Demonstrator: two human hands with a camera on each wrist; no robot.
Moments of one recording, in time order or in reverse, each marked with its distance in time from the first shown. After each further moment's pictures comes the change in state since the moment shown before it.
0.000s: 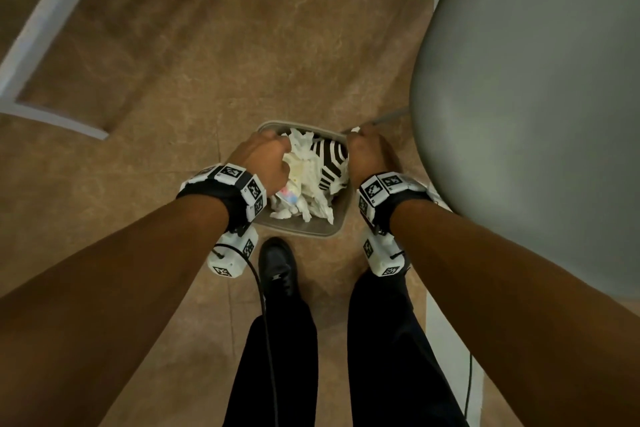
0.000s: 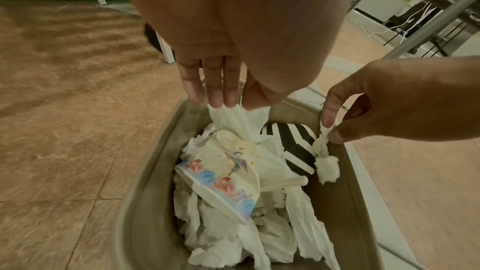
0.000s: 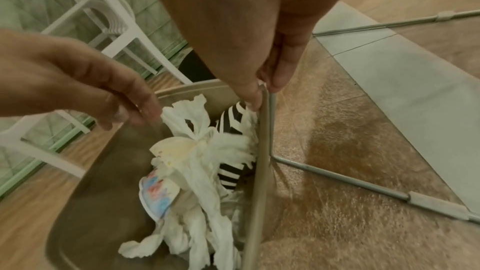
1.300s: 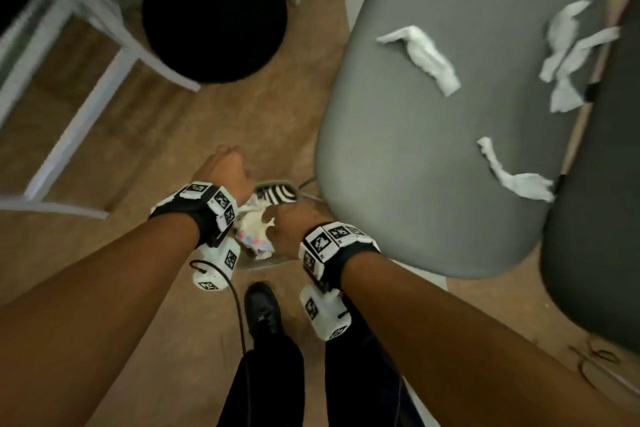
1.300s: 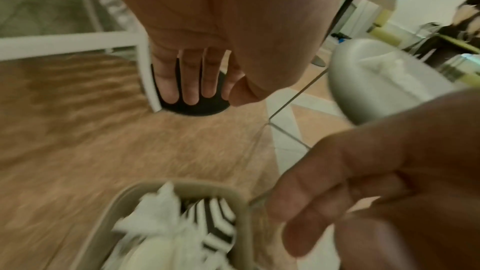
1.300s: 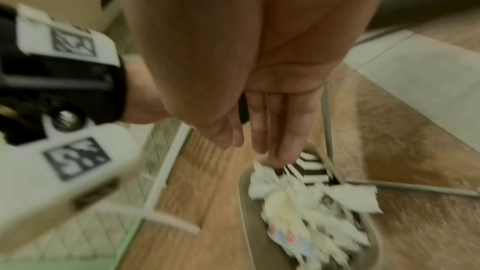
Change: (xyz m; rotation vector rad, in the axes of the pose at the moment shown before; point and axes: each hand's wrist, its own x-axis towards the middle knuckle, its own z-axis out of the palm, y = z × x) left_hand -0.024 0.083 -0.140 -0.042 0.161 -0.183; right_hand -0.118 -0.039 -0.131 0.228 -0.263 -0.193
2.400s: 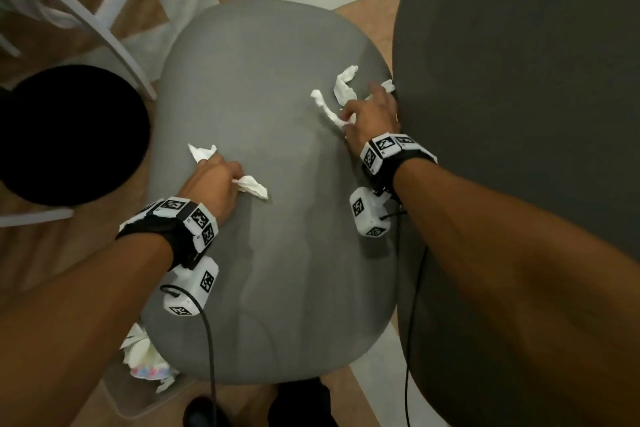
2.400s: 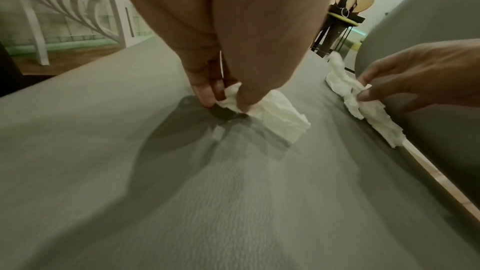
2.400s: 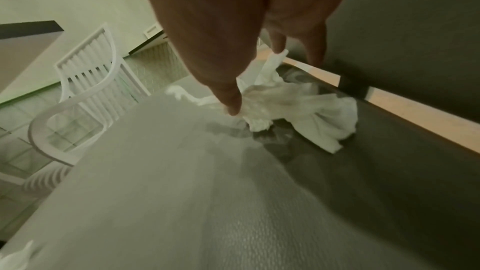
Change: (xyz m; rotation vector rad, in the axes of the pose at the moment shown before) left_hand 0.092 0.316 -0.021 0.076 0.018 0.552; right_hand -0.090 0.344 -0.297 0.139 0.864 0.509
